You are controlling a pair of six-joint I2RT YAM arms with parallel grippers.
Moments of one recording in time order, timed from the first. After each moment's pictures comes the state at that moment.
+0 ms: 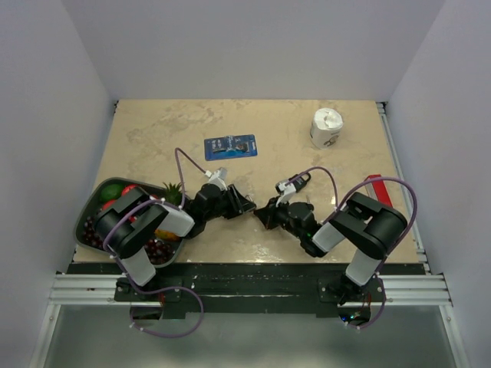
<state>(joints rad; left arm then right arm) -0.70 1.71 0.50 0.75 0.16 -0.99 0.79 1.73 0.30 1.15 0.03 0.51</state>
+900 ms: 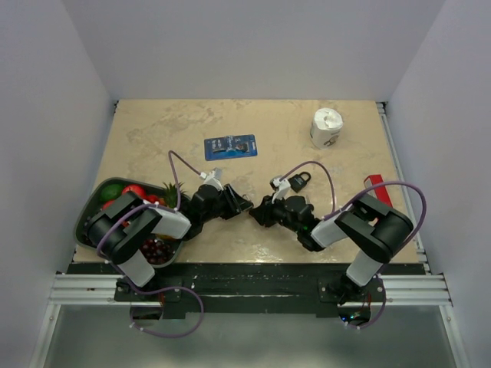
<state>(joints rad) -0.70 1.64 0.46 0.74 0.10 -1.05 0.77 1.67 0.36 0.99 -0.08 0.50</state>
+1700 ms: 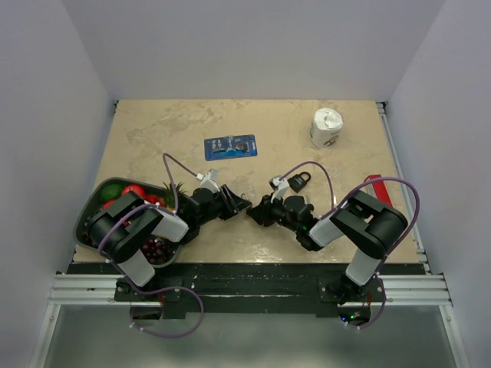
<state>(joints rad) -0.69 1.65 0.41 0.86 0.11 -1.07 0.77 1.73 0.38 1.04 -0.10 0.54</state>
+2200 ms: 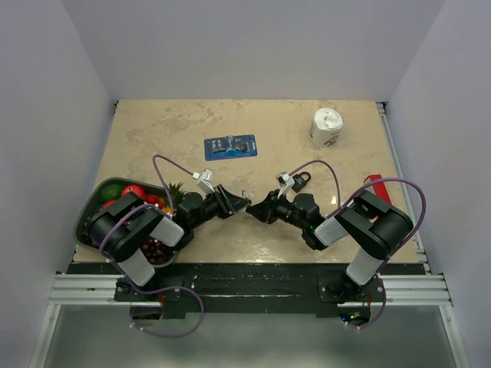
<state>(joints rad) -0.66 1.66 0.31 1.16 0.22 -1.06 0.71 1.69 0.34 1.17 -0.28 0.68</state>
